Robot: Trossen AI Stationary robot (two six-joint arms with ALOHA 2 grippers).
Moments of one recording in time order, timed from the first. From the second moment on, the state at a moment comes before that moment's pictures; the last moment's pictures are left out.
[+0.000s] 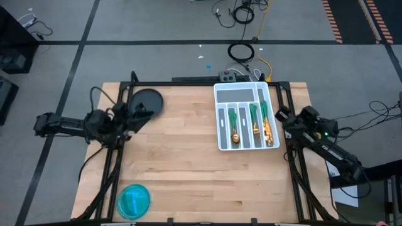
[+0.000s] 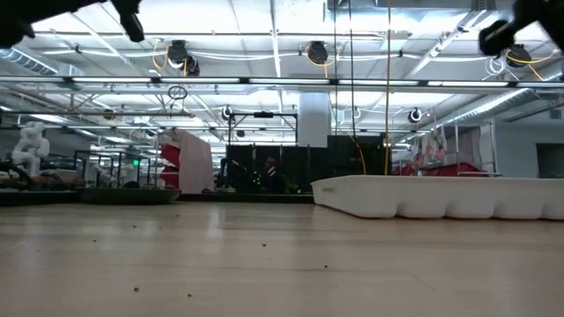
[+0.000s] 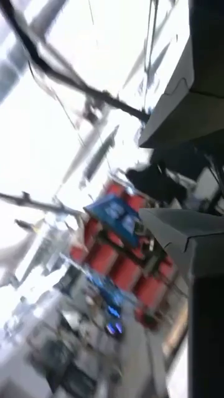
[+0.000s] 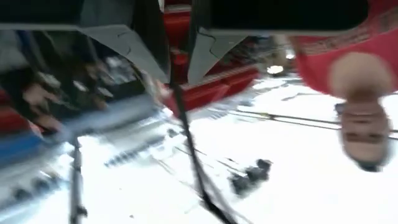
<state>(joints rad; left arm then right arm) -0.06 0.52 0.29 0.71 -0.10 -0.51 -0.71 0.00 0.02 0.93 -0.87 1.13</state>
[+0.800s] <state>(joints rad) -0.41 0.49 0.01 0.99 -0.29 -0.25 -0.44 0.00 0.01 0.44 -0.62 0.72</state>
